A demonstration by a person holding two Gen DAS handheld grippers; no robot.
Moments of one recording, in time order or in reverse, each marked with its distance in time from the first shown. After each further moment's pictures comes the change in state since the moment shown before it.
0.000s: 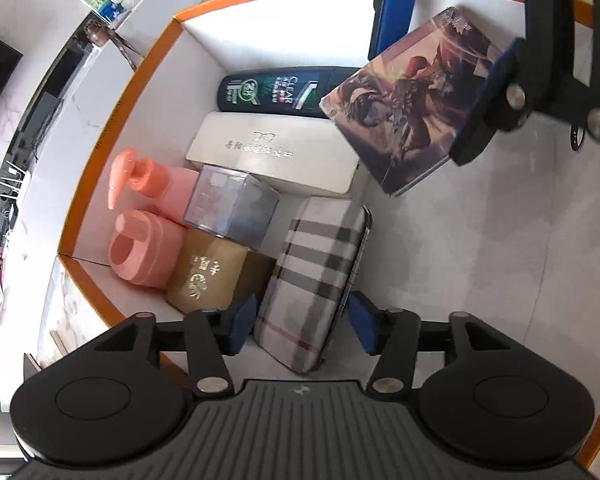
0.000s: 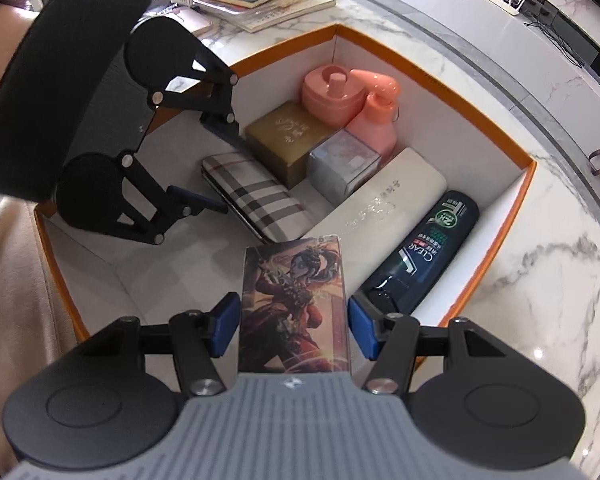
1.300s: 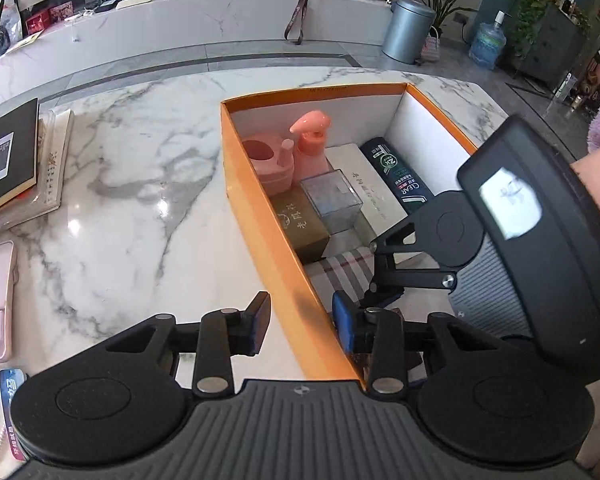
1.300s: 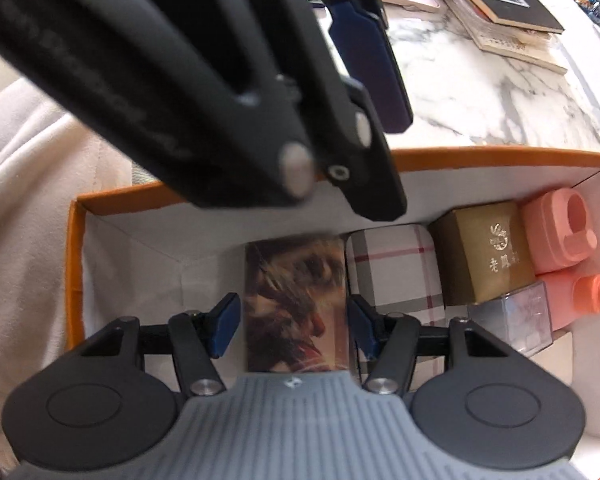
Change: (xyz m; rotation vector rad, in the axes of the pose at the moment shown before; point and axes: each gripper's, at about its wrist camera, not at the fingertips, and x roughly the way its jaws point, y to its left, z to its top) left arm -0.065 0.084 -0.088 -0.900 -0.178 -0.202; right arm 0.071 0.088 0.060 -0.567 0.105 0.232
